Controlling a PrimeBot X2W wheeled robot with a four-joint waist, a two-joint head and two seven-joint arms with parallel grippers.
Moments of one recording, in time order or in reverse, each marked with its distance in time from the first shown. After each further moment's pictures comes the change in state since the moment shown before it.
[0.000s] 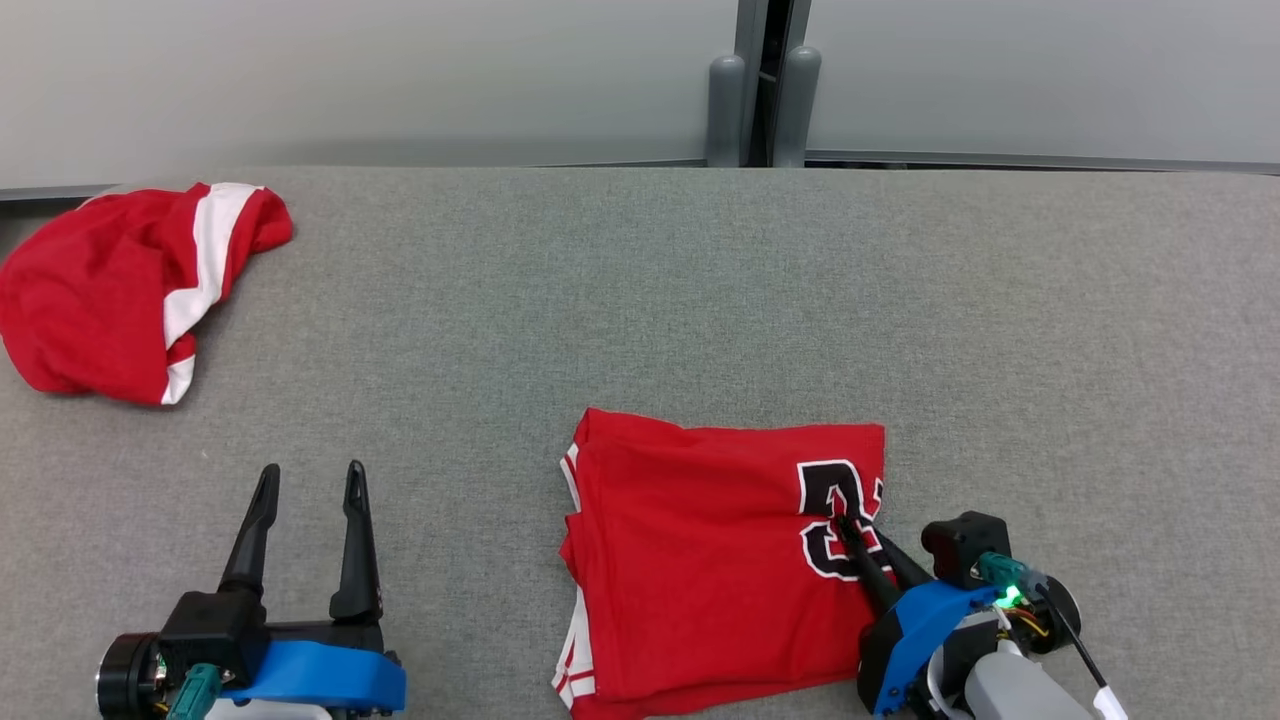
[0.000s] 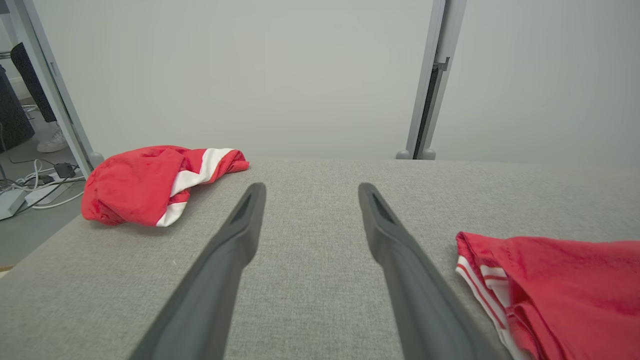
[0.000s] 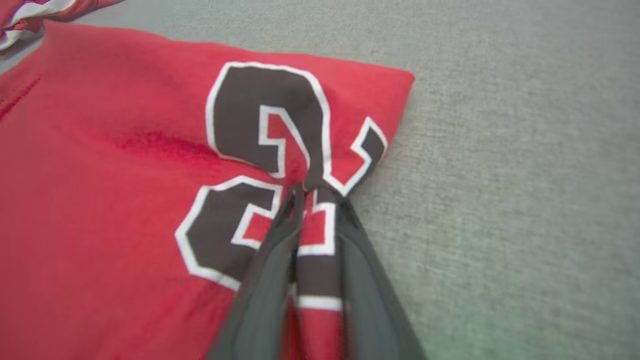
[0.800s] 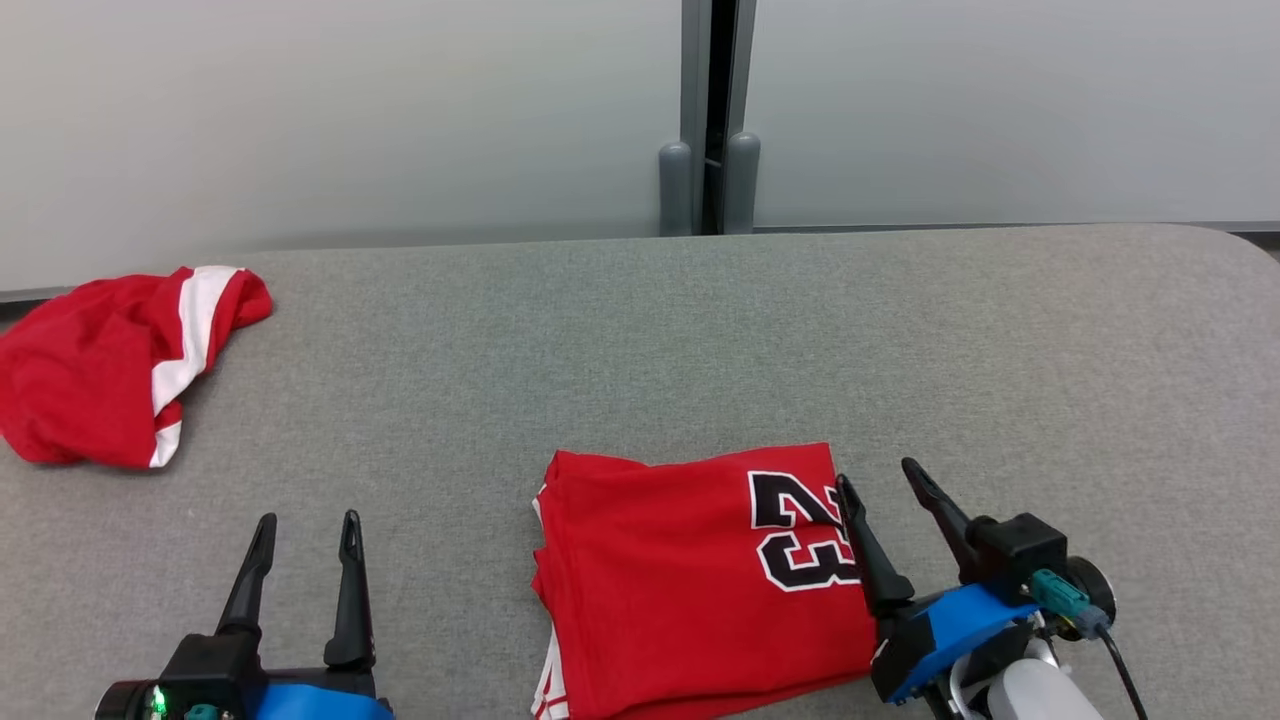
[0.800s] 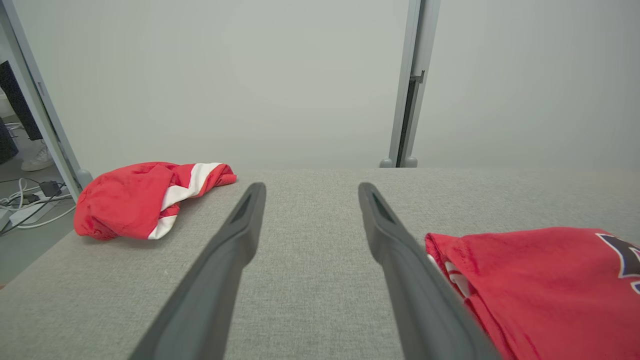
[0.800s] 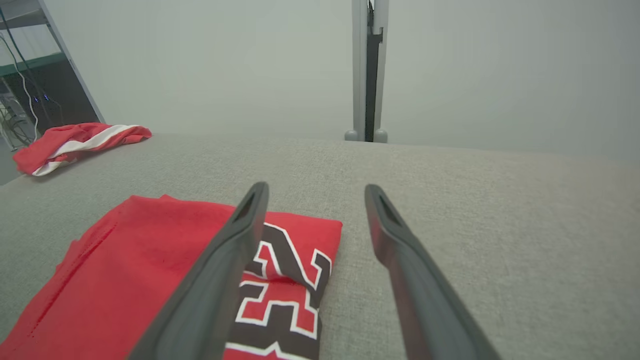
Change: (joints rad) left arm 0.069 0.000 0.025 0.006 0.023 -0.018 0.000; right arm 0.156 0.025 -0.146 -0.367 -0.118 0.000 -0.042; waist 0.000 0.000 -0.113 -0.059
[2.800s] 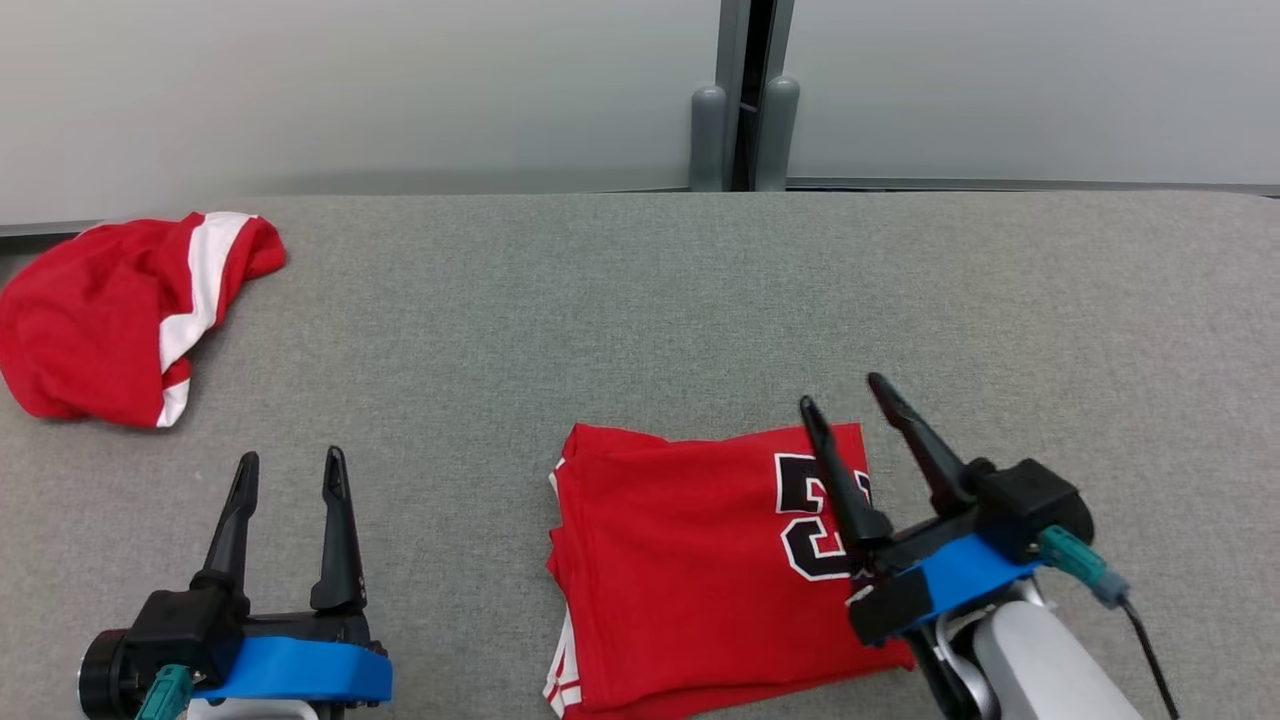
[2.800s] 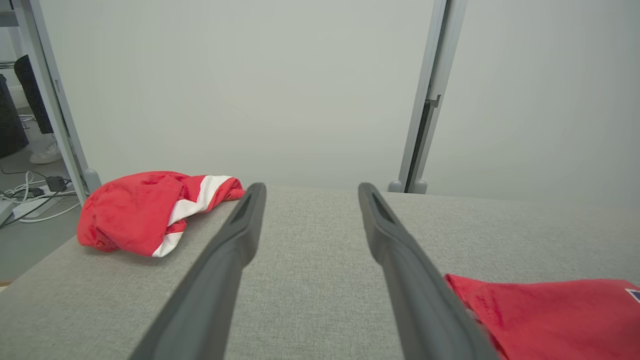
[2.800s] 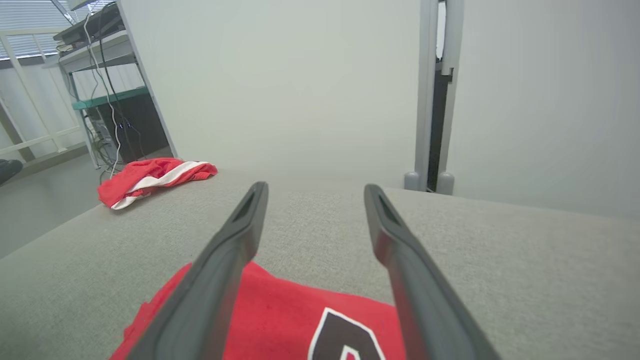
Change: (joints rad) left arm -0.071 0.000 -0.005 -0.045 -0.067 0.007 0.000; right arm -0.089 -0.032 0.134 -0.105 0.102 0.000 -0.039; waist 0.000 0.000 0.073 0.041
